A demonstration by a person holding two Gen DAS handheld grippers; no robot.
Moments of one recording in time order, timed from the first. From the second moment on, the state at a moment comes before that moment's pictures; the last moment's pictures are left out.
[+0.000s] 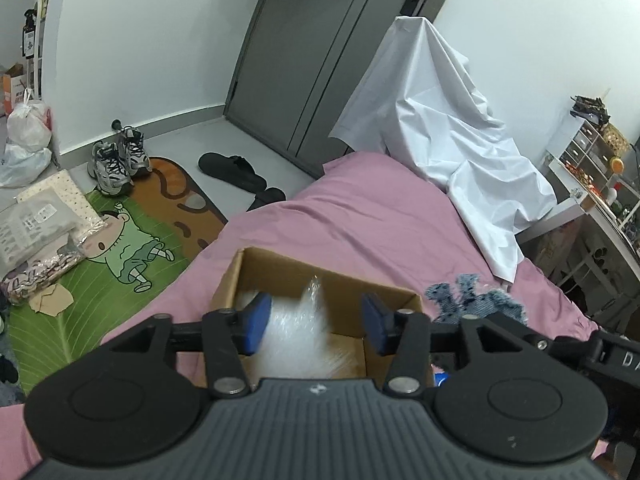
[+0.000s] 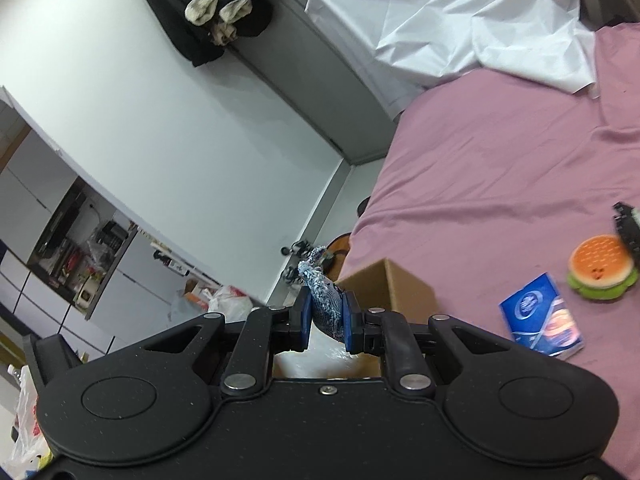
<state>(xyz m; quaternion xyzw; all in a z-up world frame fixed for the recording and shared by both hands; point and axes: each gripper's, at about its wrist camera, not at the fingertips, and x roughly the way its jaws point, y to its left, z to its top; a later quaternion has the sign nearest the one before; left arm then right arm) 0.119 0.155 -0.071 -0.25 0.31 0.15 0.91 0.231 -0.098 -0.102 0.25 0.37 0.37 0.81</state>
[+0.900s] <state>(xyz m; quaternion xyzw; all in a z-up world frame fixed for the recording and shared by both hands) 0.121 0.108 -0.044 -0.21 0.30 0.16 0.92 0.220 -0.154 -0.105 0.26 0.37 0.31 0.83</state>
